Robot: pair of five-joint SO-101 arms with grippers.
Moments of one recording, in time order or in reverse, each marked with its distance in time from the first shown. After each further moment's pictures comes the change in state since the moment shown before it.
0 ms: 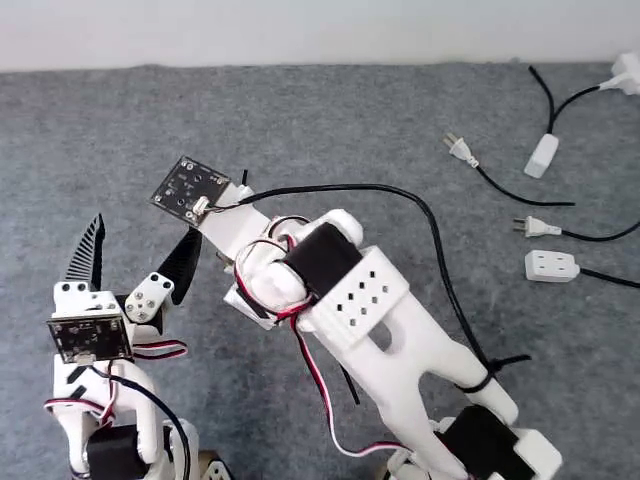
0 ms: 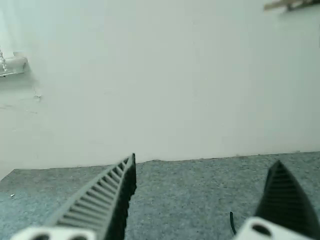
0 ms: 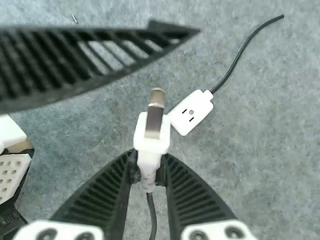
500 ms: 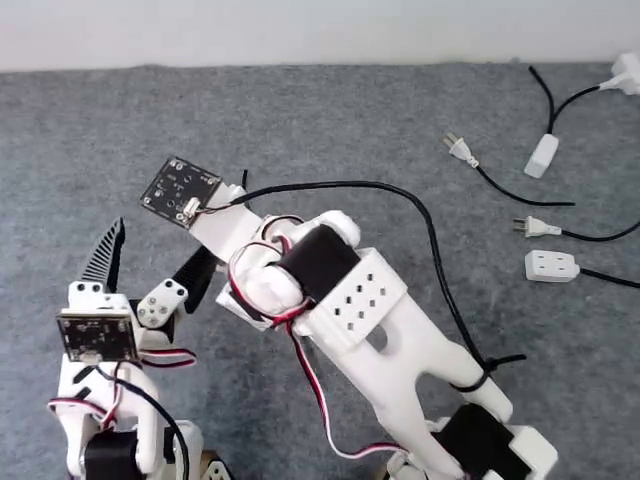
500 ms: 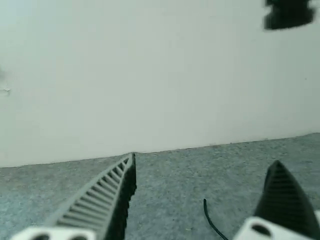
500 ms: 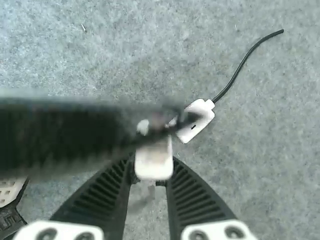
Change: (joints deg) left arm 5.5 0.0 -3.2 6.6 0.4; right arm -1.1 1.8 -3.5 0.6 0.2
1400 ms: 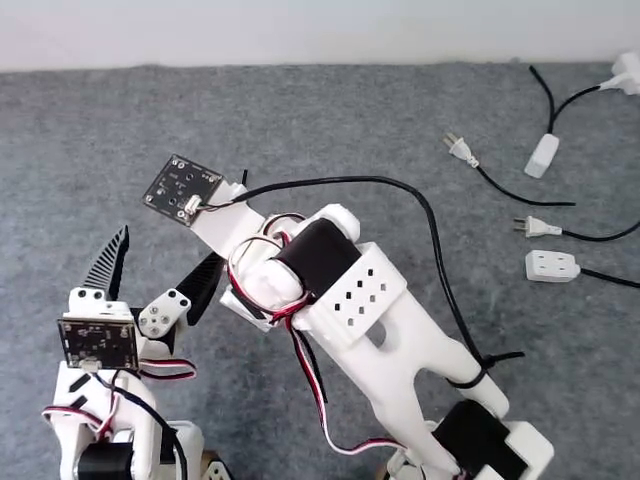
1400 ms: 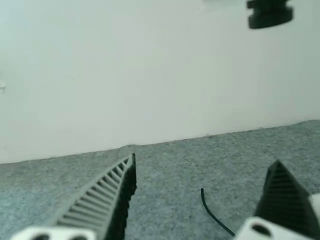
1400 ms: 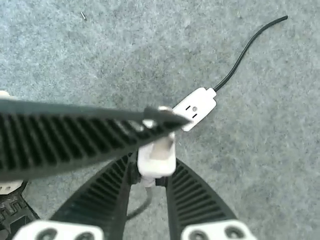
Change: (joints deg) left arm 0.9 0.0 -4.0 6.8 -1.4; right arm 0.1 0.9 -4.7 5.7 -0.1
